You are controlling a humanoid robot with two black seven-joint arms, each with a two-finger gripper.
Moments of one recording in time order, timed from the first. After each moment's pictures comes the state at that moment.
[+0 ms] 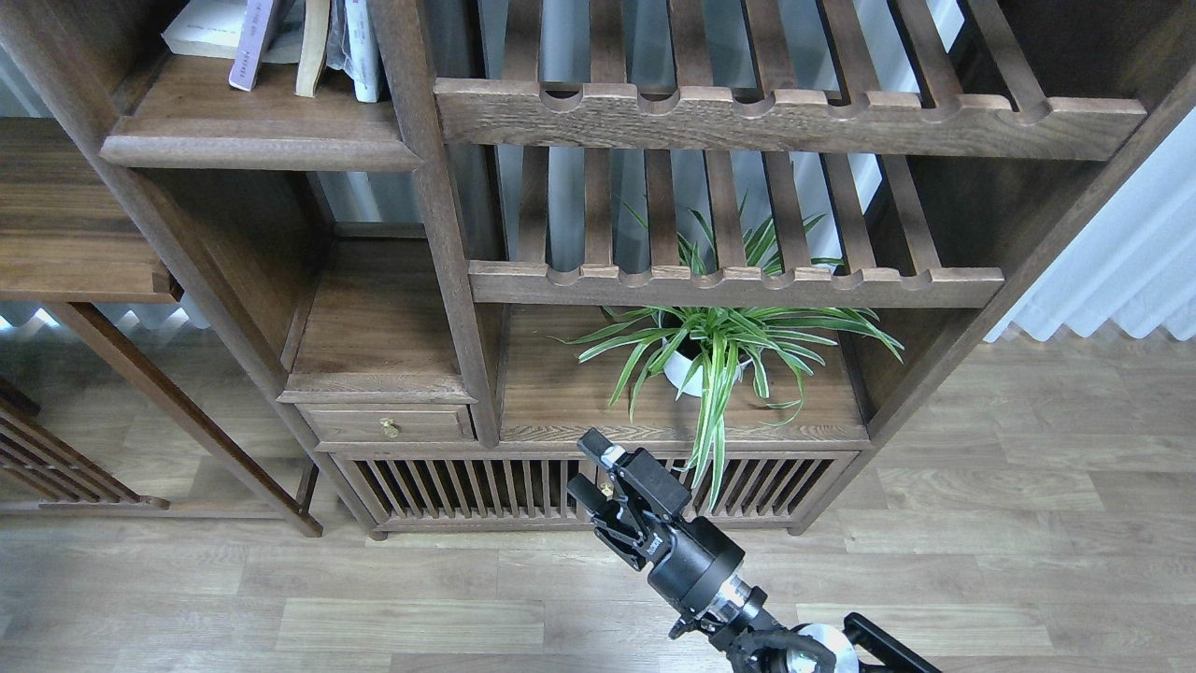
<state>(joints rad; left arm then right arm) -1.24 0.62 -1.07 -0.68 0.42 -0.49 0.16 -0.01 0.01 0.85 1.14 0.36 0.58 -0.25</state>
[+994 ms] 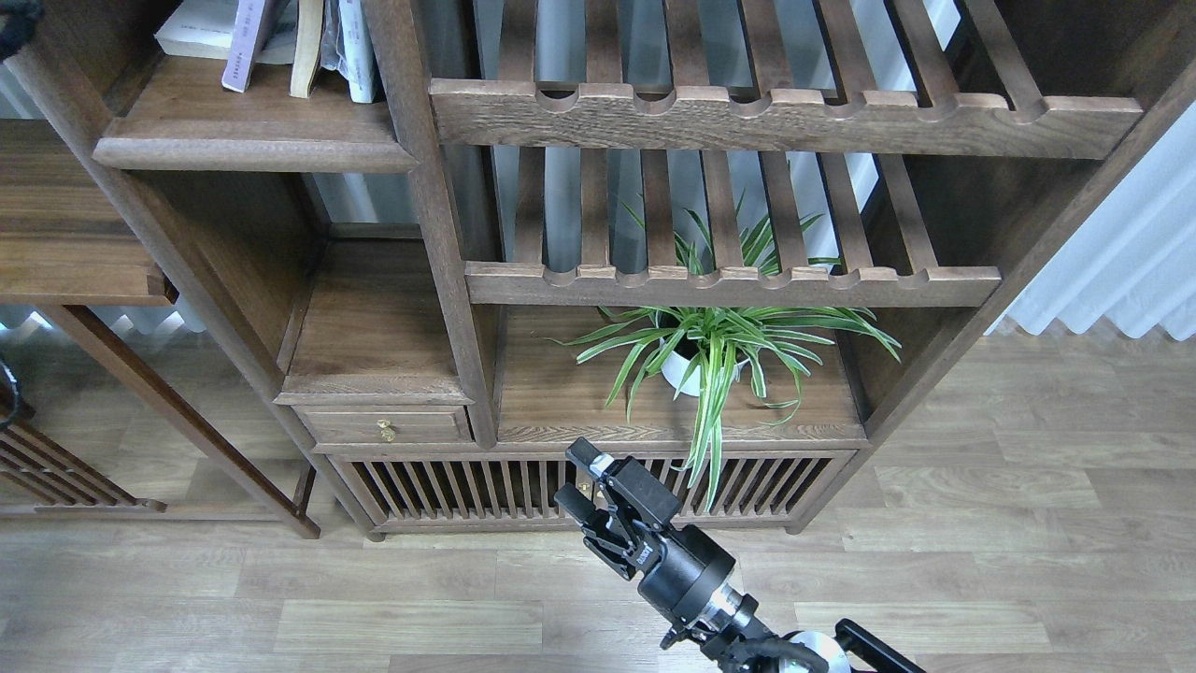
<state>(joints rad) -1.32 0.39 -0.85 -0.39 0.54 -0.49 -0.21 -0.02 0.02 0.83 1.15 0.36 0.58 -0.24</state>
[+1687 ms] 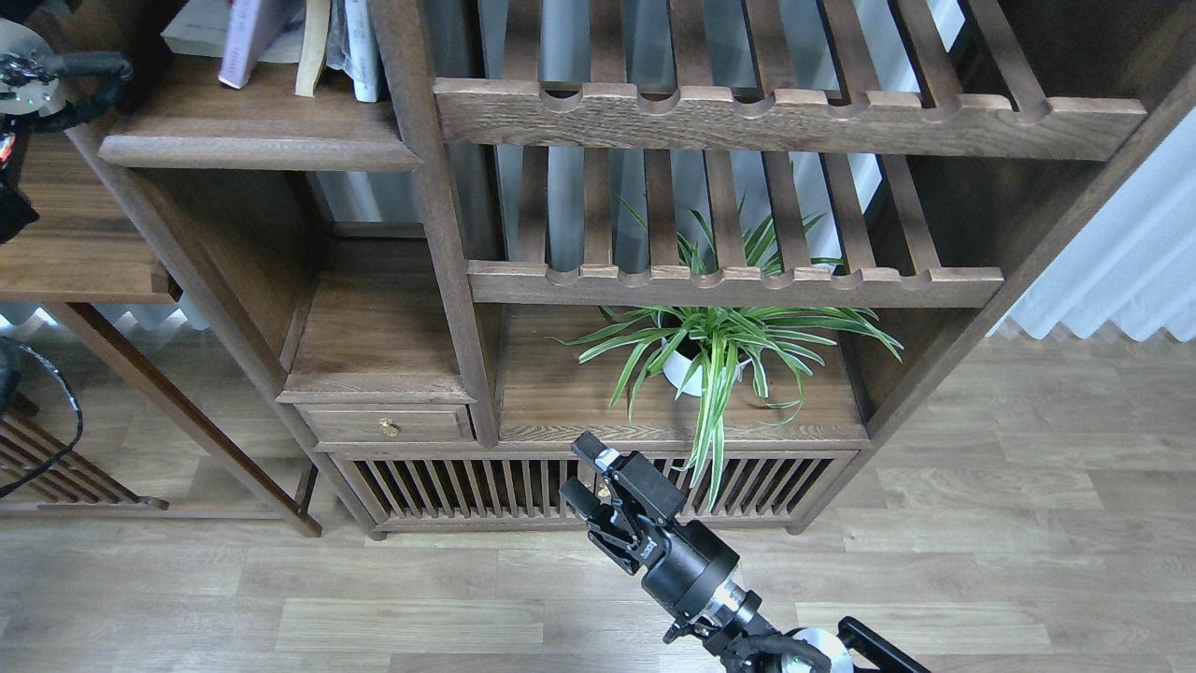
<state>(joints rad) -1.29 0.32 -0.84 -0.35 0.51 -0.49 -0.31 -0.02 0.01 0.84 1.15 0.36 0.58 -0.24</state>
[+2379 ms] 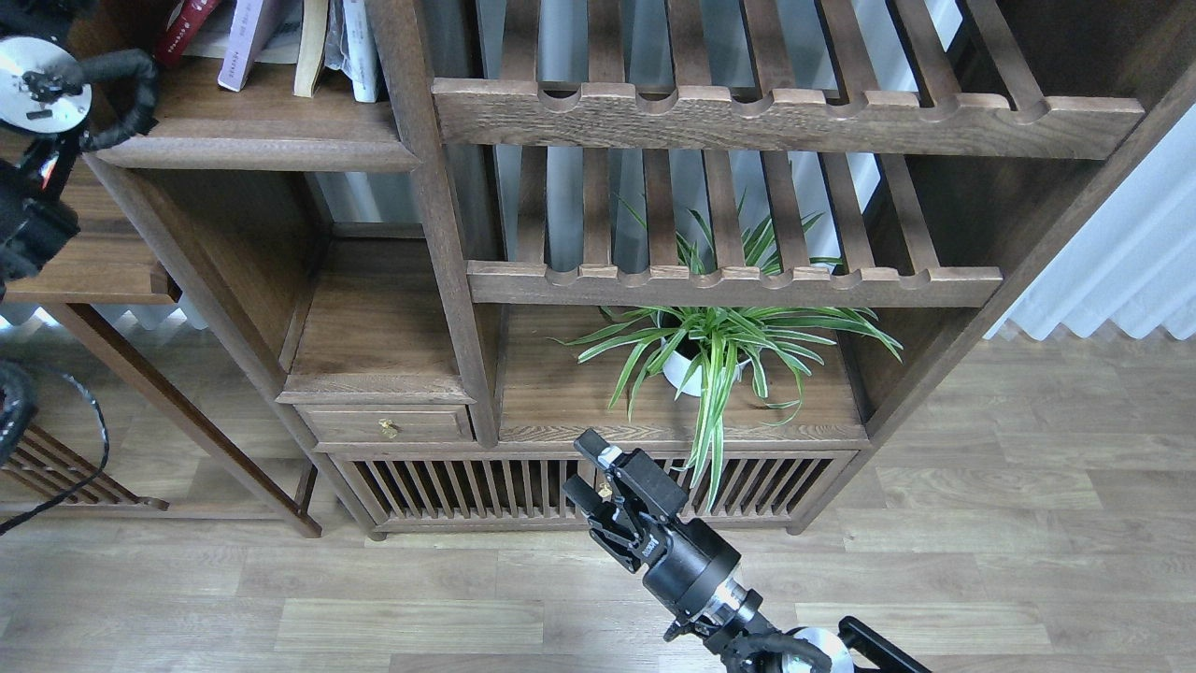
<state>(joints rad) -1.15 0.38 -0.89 -0.61 0.20 -0.49 -0.32 -0.02 0.01 0.85 1.15 0.36 0.58 -0.23</state>
